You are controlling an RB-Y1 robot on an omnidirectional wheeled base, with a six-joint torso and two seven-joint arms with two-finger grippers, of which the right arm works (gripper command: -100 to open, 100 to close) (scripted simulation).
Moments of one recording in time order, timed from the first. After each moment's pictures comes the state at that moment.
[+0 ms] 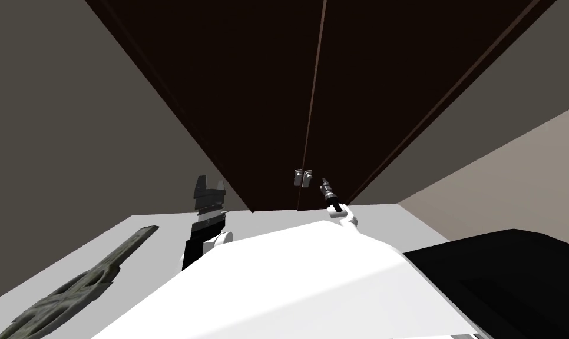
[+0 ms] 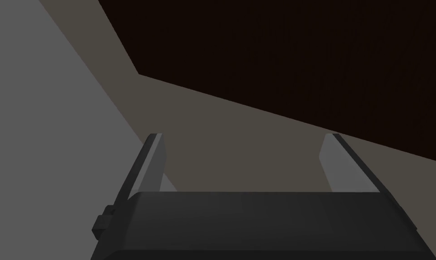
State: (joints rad) arm 0.07 -0.23 -0.29 -1.22 0.27 -0.34 -0.47
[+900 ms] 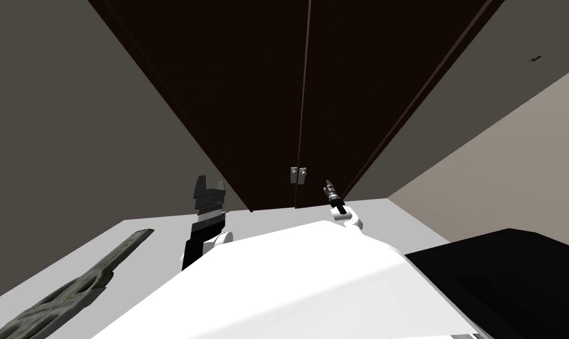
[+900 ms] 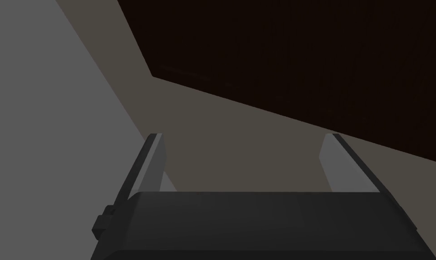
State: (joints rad) arm 0.10 -0.26 -0.32 -1.22 0.27 -0.34 -0.48
